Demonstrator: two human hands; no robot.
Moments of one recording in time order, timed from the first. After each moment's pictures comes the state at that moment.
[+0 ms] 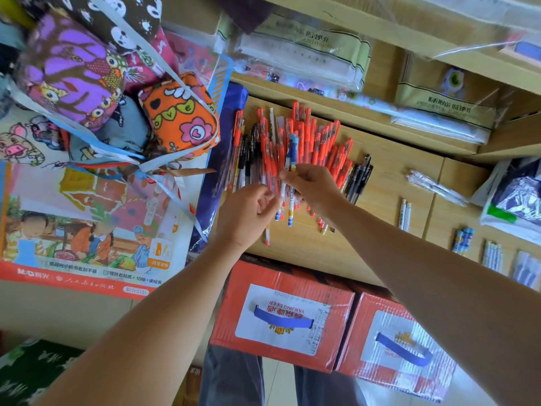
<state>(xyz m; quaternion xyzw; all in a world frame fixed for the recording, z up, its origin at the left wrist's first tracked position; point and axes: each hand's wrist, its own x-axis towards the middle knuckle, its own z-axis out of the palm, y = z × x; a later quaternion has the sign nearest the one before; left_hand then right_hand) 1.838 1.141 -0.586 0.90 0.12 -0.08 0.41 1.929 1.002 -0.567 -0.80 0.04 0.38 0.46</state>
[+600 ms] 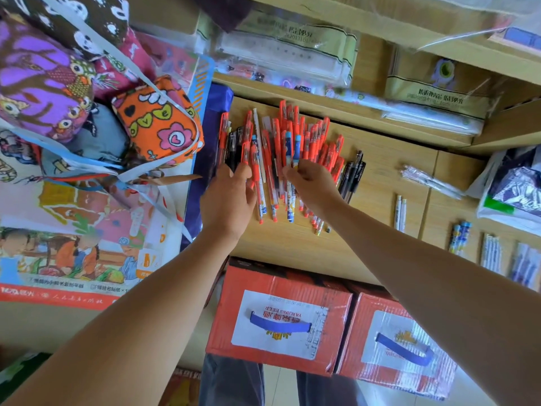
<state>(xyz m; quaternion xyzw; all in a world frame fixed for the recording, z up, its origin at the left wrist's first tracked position) 1.864 1.147 -0.583 0.96 0.16 -0.13 0.20 1.934 0.992 -0.583 -0.85 0.05 0.33 0.42</state>
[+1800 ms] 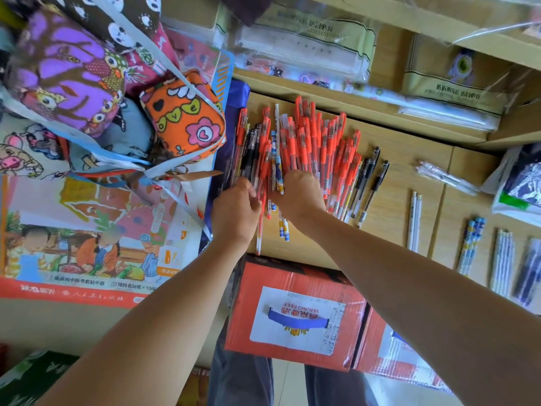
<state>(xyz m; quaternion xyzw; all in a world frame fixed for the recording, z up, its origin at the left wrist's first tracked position) 1.841 1.162 -0.599 0.92 0.21 -0.14 0.28 1.906 1.048 -0.590 -0.94 -0.04 0.31 0.14</state>
